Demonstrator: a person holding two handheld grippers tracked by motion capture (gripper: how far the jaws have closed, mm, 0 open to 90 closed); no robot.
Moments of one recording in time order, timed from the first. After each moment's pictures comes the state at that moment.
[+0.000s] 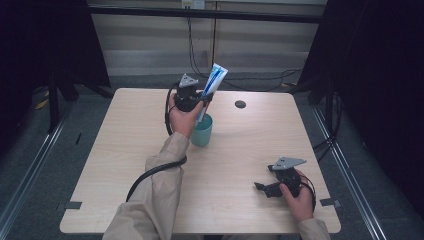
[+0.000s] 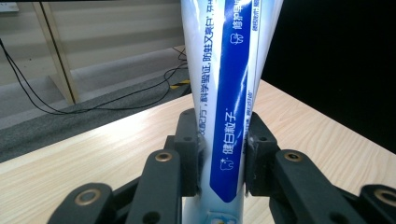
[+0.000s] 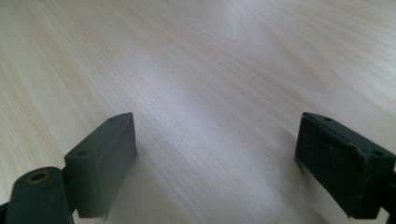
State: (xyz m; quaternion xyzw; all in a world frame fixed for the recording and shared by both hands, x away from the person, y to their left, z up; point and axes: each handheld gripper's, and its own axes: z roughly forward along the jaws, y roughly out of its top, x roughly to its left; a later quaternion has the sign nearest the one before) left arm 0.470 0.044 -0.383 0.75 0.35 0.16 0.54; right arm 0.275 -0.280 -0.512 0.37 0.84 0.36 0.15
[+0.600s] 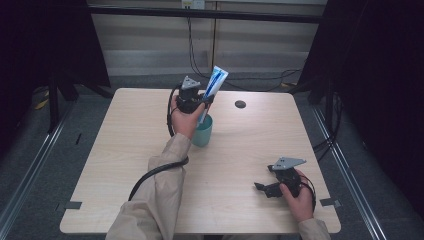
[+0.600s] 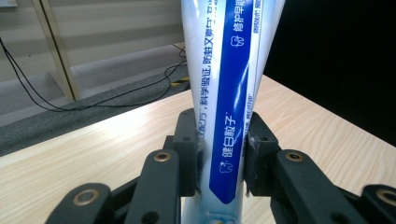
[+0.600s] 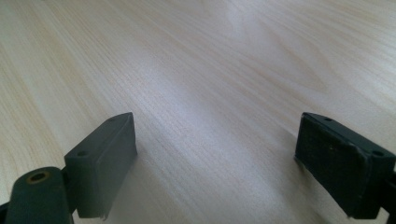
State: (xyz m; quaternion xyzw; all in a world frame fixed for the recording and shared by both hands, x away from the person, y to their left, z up) left arm 0.473 0.041 -0.393 0.75 0.35 0.16 0.53; right arm 0.275 -0.280 -0.512 0.37 0.84 0.36 0.15
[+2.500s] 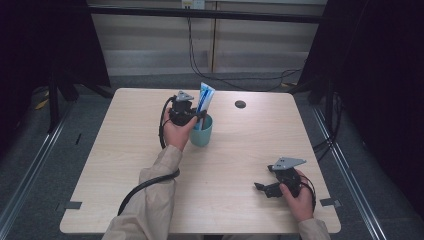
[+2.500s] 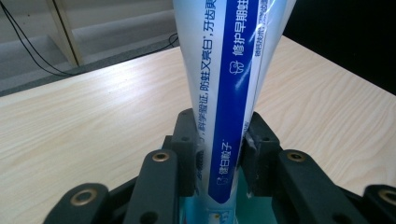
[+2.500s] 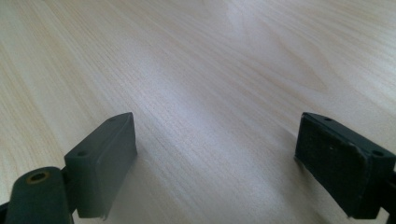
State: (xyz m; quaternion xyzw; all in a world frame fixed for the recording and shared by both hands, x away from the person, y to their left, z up) left arm 0.453 0.063 -0.420 0.78 0.37 0.14 0.48; right arm 0.275 -0.280 -0.512 0.37 0.84 0.36 0.14
